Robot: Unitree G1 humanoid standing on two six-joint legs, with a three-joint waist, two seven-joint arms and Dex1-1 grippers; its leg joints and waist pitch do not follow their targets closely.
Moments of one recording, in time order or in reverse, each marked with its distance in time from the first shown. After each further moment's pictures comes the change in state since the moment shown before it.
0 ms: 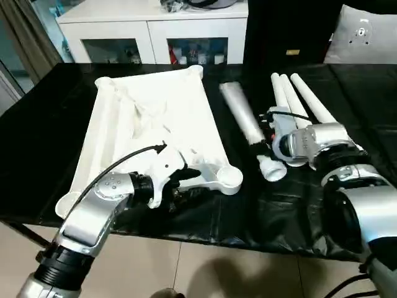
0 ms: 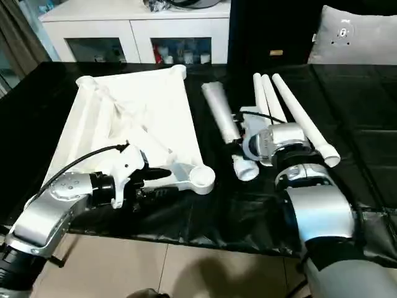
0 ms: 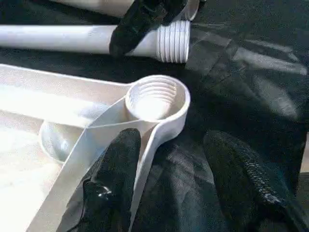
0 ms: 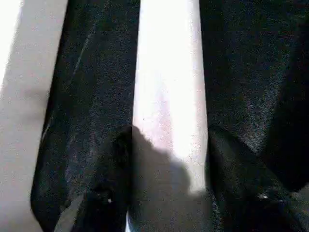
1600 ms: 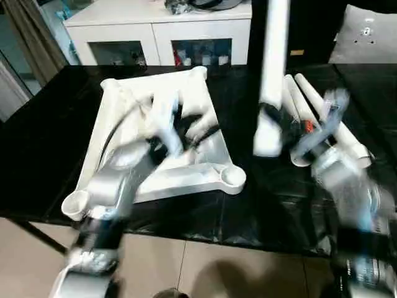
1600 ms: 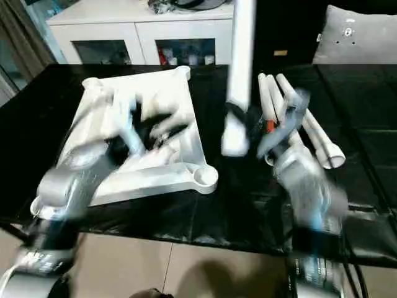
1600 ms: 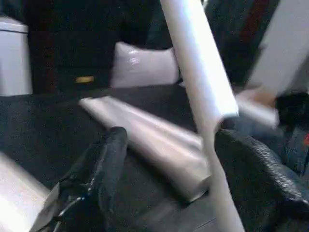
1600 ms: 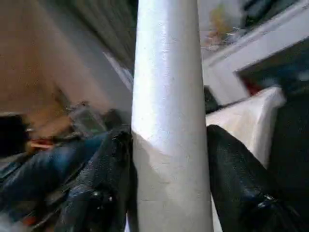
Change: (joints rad) left arm -0.266 -0.341 0.290 0.111 -0.317 0.138 0.298; right arm 0.671 0.138 -0.346 -1.141 0.609 -0.125 0.279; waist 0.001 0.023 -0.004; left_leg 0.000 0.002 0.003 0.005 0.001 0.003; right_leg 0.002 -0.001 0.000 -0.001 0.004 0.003
